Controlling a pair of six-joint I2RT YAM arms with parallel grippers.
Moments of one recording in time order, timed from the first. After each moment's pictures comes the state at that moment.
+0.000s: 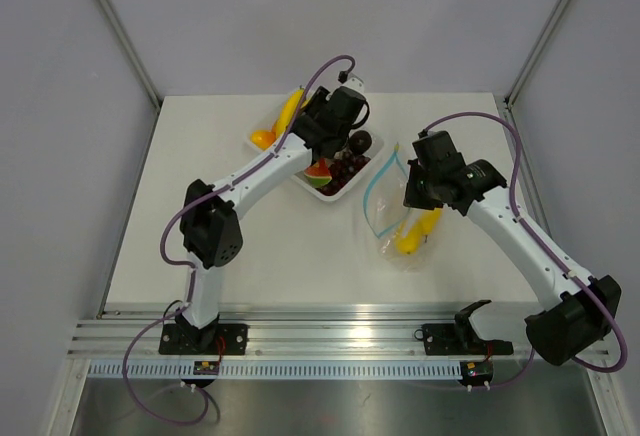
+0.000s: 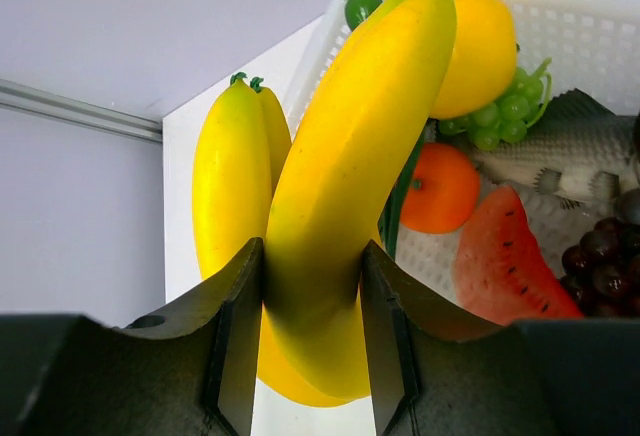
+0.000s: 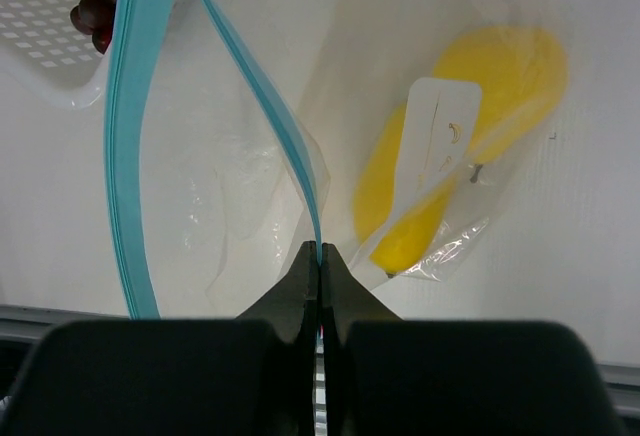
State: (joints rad) left arm -0.74 2.04 1.95 -0.57 -0.84 0.19; right arm 0.48 1.26 1.23 -0.92 0.11 0.55
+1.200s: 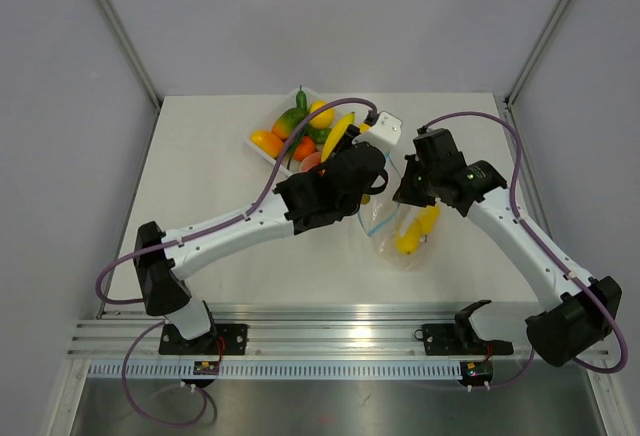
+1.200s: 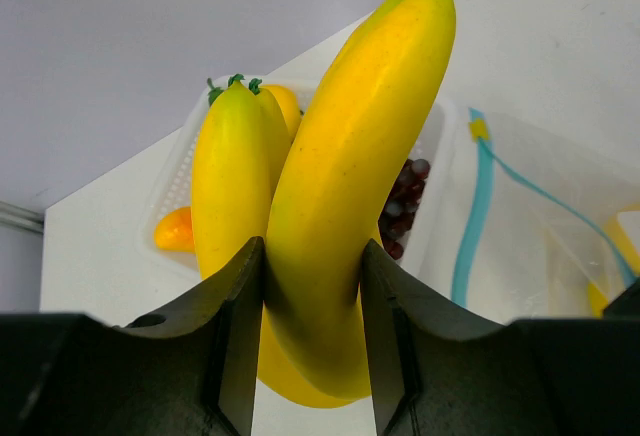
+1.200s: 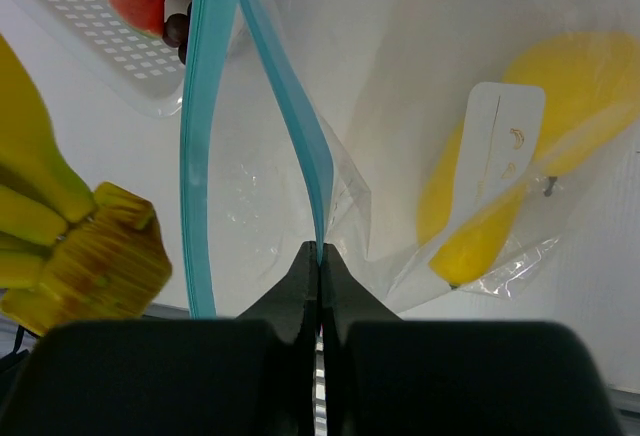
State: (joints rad) left arm -1.11 1.64 1.63 -0.38 -0.83 0.08; right arm 0.48 1.26 1.22 -0.85 0.02 0.63
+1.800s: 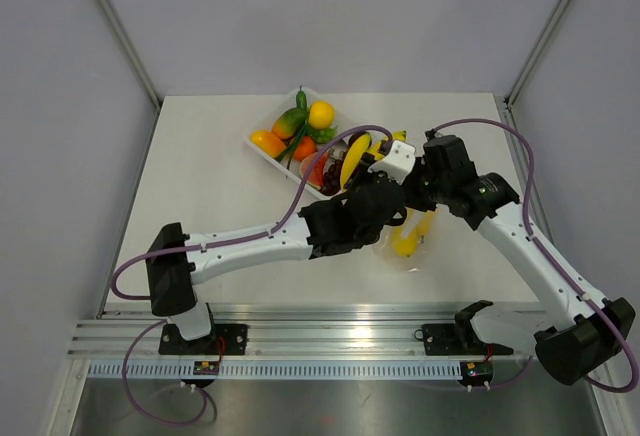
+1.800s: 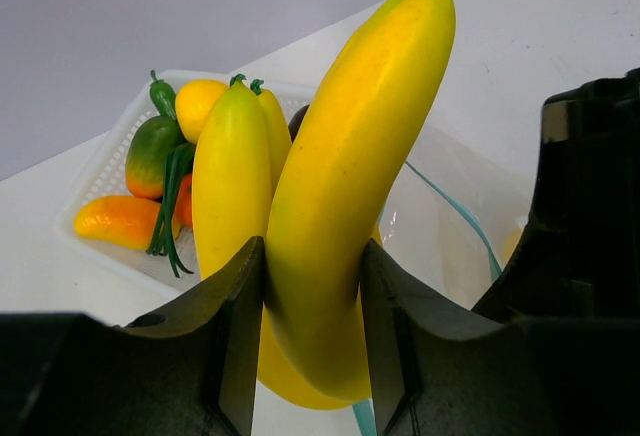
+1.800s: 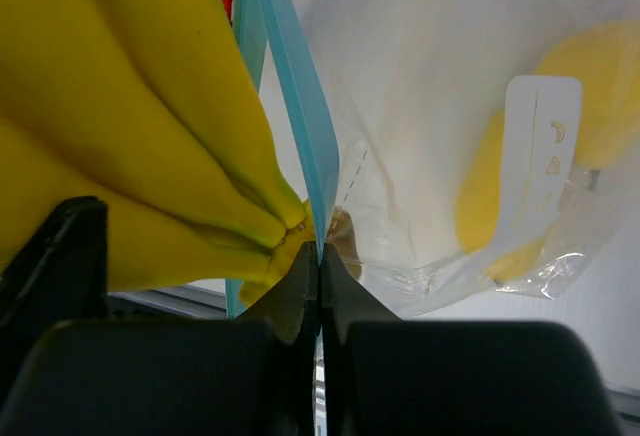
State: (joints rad) left arm -1.24 1.69 1.51 -0.17 -0.97 -0.03; right arm 0.48 1.16 1.17 -0.80 -0.04 0.70
